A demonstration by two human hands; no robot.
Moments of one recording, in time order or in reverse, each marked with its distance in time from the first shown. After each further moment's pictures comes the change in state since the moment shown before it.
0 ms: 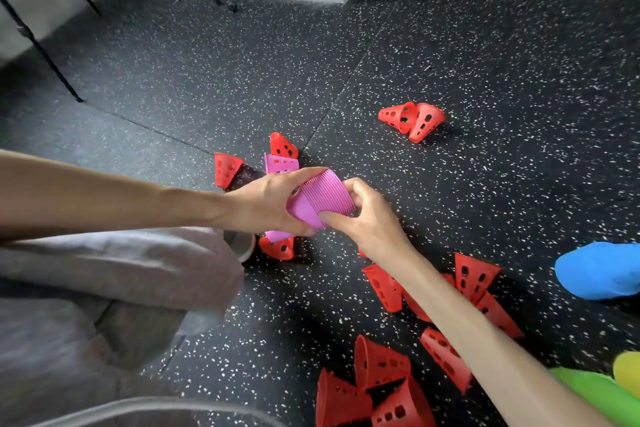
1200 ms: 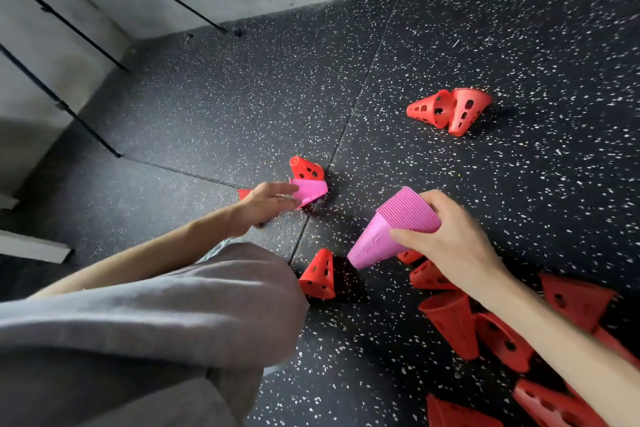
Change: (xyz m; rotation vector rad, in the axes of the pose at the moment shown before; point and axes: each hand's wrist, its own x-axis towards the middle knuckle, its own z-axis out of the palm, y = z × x) left_hand 0.079 -0.140 -0.024 -0.362 0.112 -0.382; right_hand 0.022 0.042 -0.030 0.016 0.161 0.179
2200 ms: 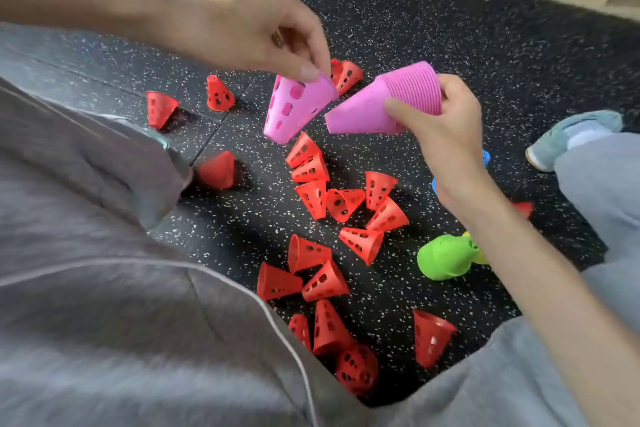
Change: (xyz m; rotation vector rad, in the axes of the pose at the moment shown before) left_hand -0.277 0.215 0.027 0.412 -0.048 0.839; right_hand -0.186 -0.095 -0.104 0.032 0.482 -0.255
